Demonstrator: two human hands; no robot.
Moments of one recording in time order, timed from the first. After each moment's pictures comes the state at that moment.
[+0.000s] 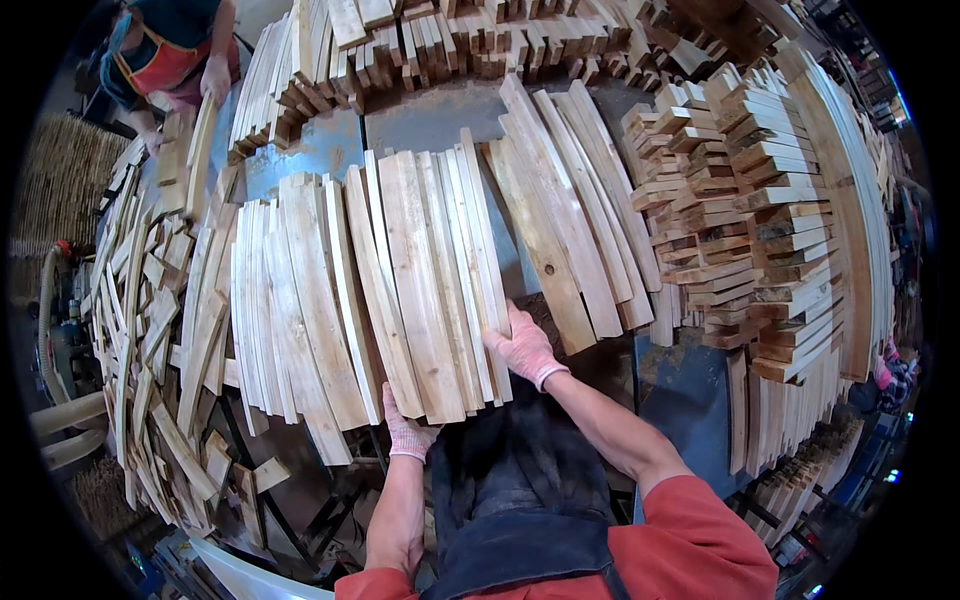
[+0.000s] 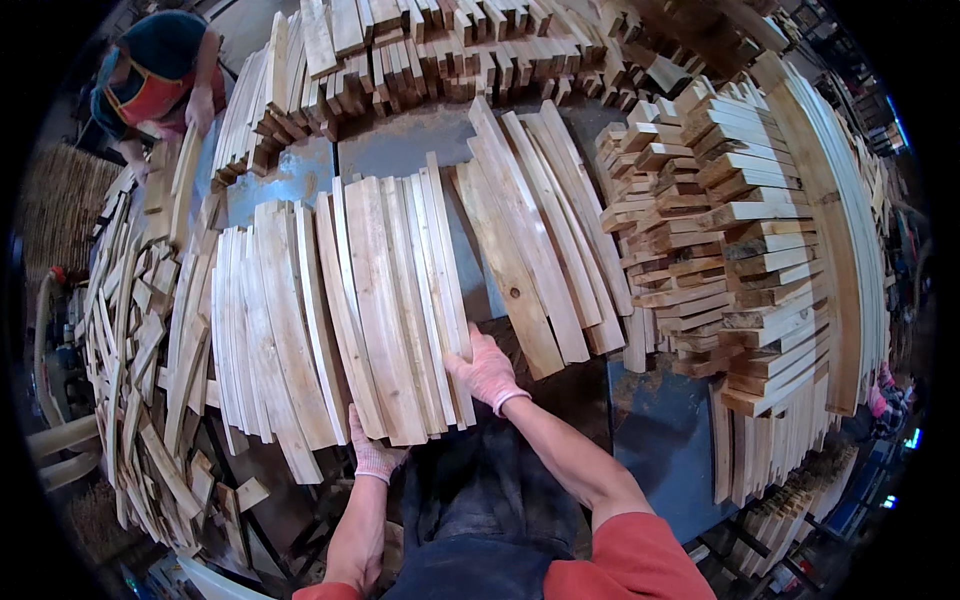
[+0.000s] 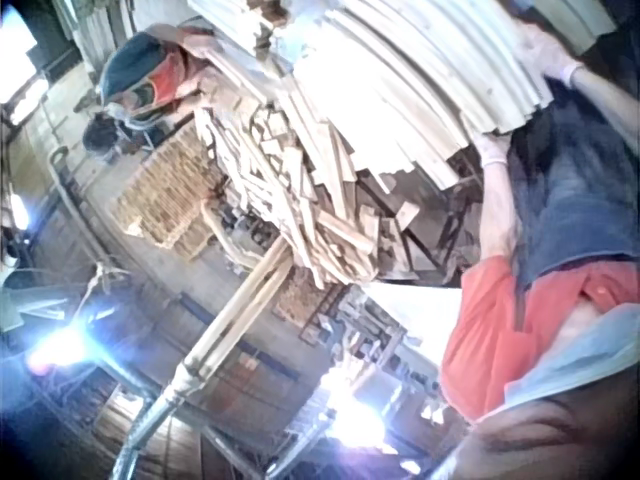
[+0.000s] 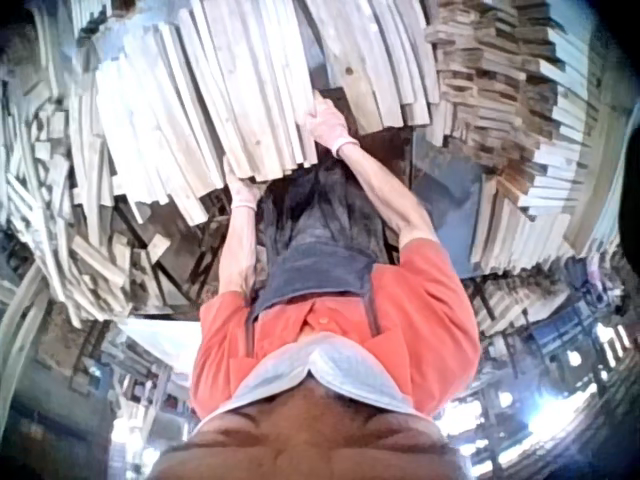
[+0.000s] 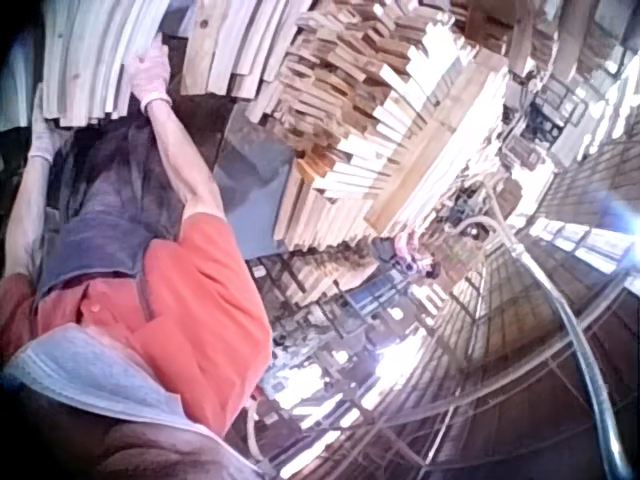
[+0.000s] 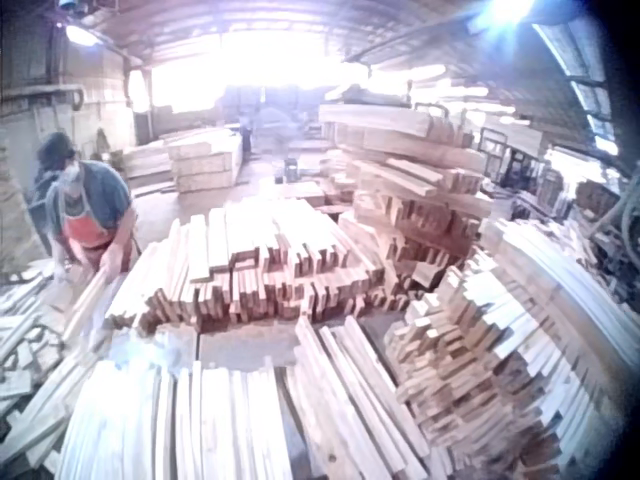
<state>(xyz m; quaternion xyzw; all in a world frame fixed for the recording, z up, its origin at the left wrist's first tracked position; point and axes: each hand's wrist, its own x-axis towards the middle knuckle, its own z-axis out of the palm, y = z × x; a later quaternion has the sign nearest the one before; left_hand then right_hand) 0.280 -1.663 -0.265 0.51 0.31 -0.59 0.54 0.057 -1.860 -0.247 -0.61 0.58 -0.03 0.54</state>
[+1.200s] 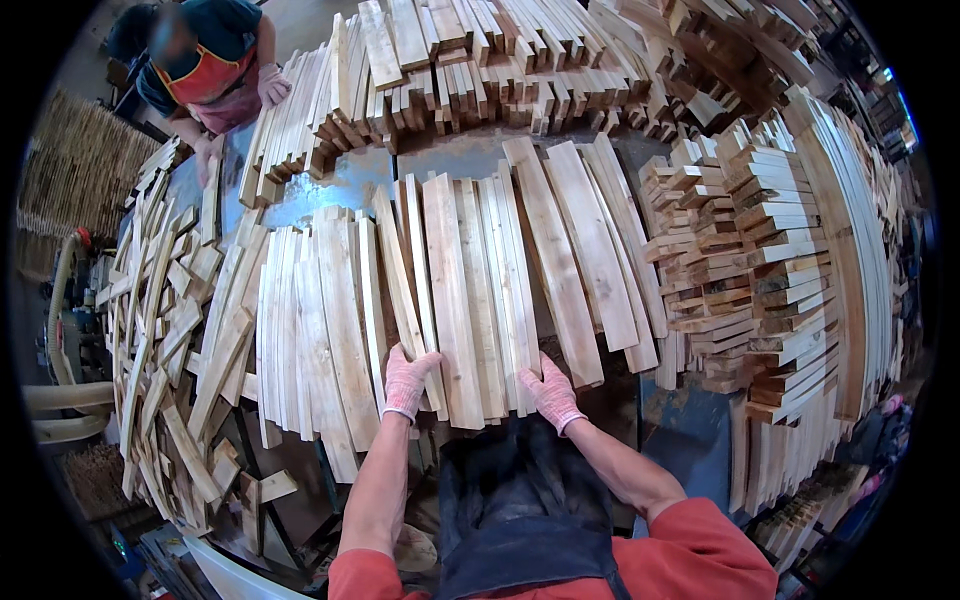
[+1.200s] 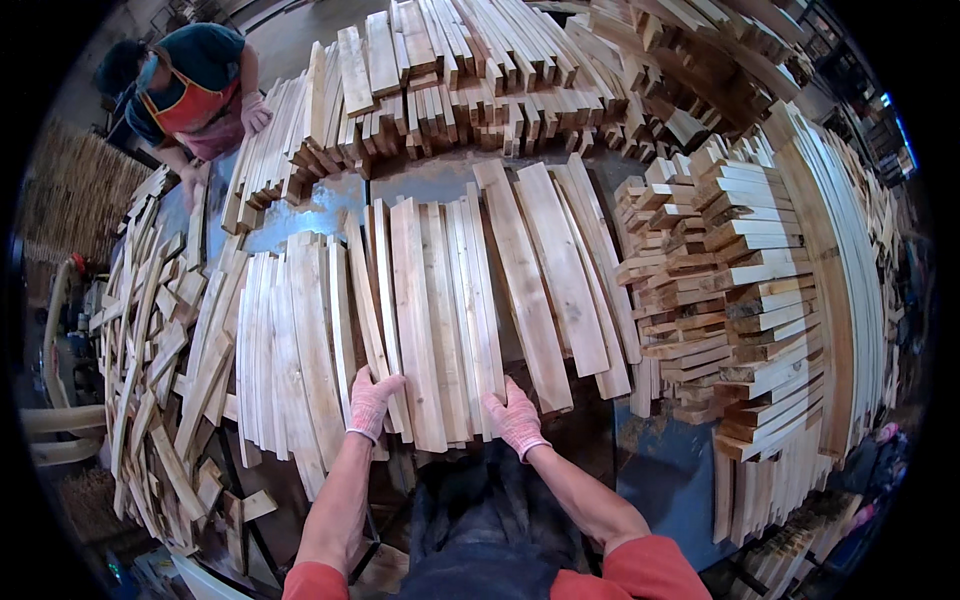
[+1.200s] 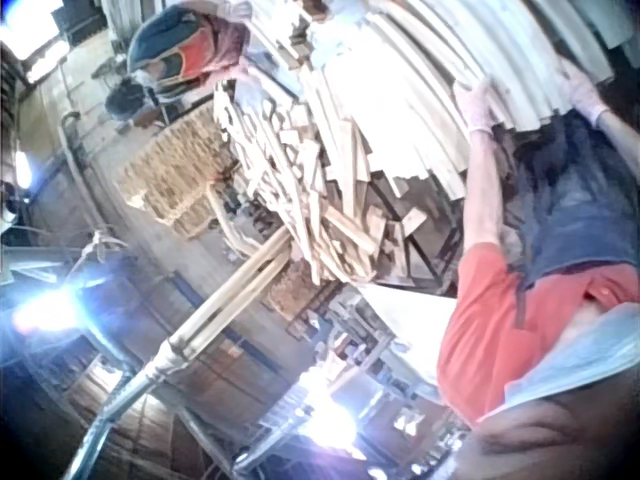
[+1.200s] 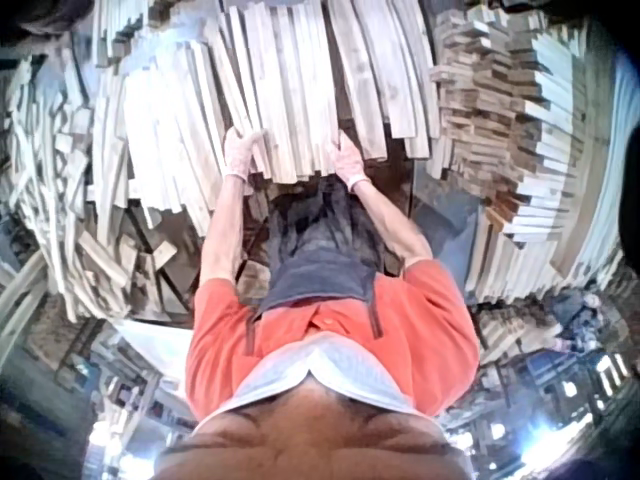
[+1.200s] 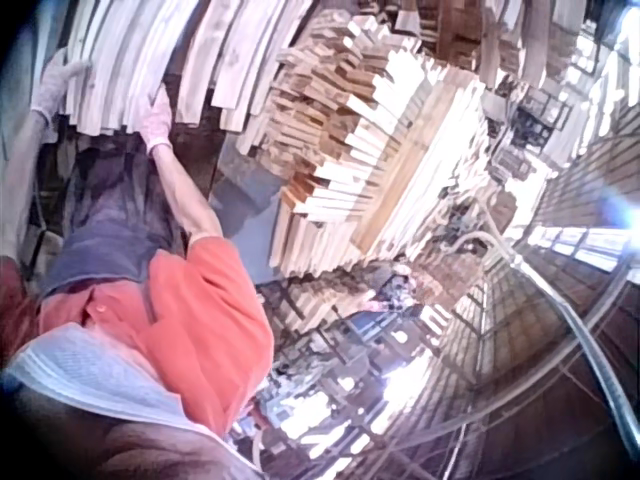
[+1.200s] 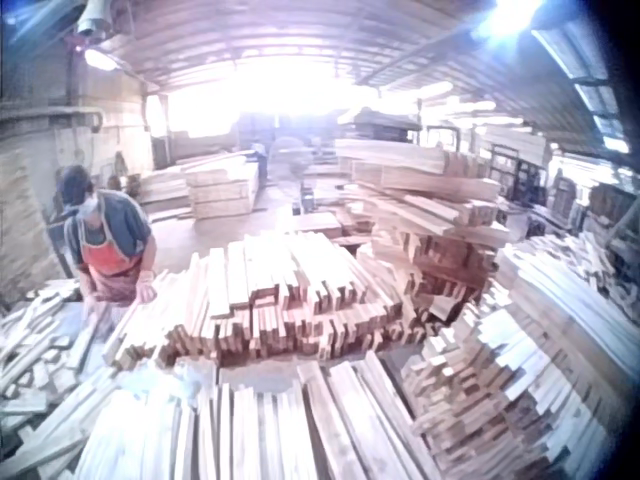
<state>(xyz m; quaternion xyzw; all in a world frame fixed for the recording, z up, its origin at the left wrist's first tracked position) 0.330 -1.811 -0.231 0.77 -0.18 -0.48 0.38 0.028 -1.838 -0.272 -0.53 0.64 -0.12 0.54</state>
